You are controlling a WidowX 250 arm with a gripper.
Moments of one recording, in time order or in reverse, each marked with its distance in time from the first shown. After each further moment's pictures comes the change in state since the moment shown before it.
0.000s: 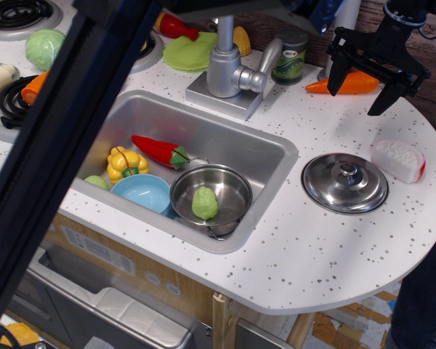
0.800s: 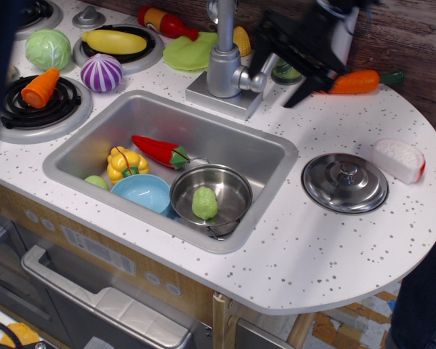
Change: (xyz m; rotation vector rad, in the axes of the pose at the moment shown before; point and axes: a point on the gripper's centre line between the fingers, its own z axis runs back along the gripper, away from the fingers) arm -0.068 0.090 0.006 0.201 0.100 0.007
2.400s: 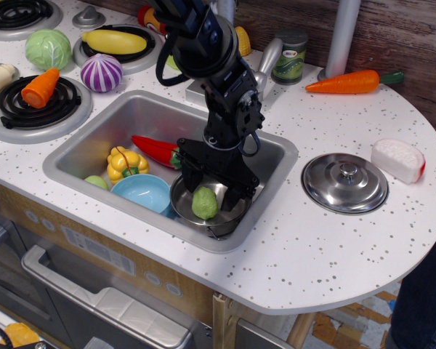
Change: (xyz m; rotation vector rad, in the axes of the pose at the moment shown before) arm -0.048 -0.026 -0.132 -0.251 -0.157 0.009
